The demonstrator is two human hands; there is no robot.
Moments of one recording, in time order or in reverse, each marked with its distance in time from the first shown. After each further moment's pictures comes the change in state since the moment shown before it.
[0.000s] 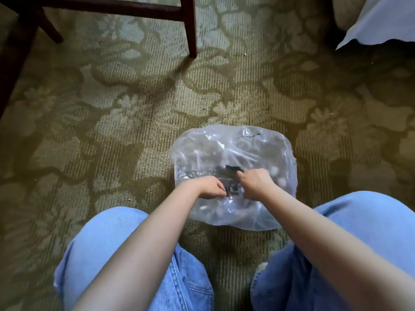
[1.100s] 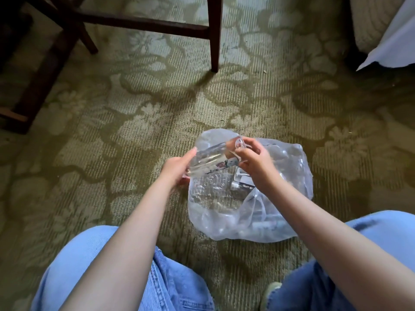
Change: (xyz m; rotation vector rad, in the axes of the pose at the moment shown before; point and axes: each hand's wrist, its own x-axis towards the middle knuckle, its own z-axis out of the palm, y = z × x) left_hand -0.050 -0.070 -0.049 -0.880 0.664 -0.112; right_hand -0.001 -0.031 -0.087 2.044 0.369 -0.014
